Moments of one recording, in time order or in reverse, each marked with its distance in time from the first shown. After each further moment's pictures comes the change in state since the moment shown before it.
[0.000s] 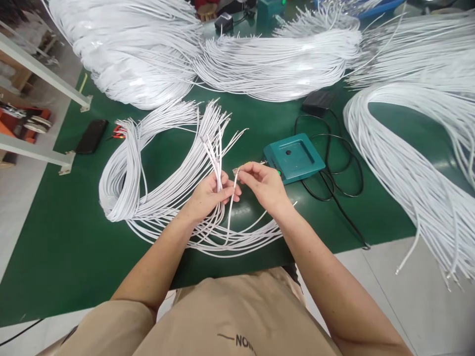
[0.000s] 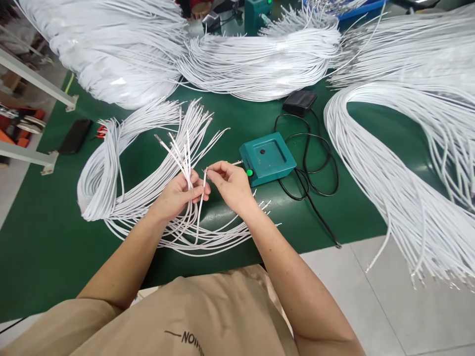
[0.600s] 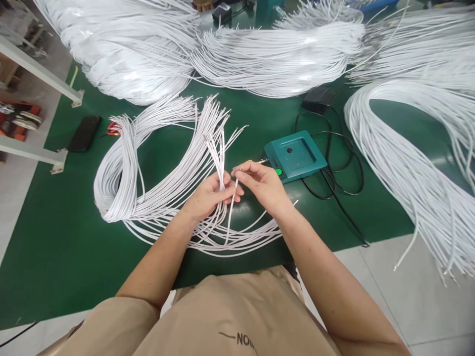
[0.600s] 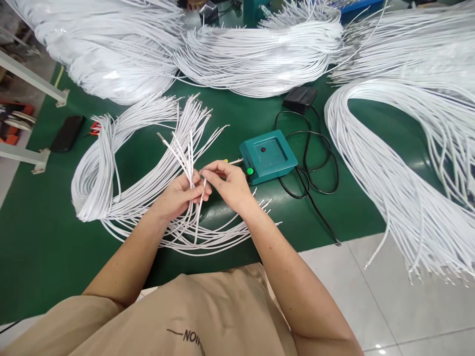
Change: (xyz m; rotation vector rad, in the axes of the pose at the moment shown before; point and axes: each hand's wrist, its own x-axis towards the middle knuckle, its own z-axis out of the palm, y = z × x) left_hand 0.004 -0.005 -0.002 -0.084 -0.063 -0.031; right_hand 0.000 0.001 0.001 0.110 -0.122 -0.019
